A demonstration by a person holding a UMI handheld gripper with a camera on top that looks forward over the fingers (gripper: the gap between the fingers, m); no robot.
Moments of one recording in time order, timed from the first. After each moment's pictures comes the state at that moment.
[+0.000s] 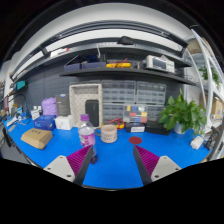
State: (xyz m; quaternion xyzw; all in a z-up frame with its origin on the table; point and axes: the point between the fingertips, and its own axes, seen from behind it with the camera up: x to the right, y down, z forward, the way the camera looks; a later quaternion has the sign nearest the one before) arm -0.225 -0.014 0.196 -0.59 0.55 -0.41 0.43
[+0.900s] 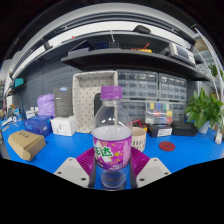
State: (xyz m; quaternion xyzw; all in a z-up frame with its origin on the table) arm -0.045 0.101 0.101 -0.57 0.53 -0.43 0.46
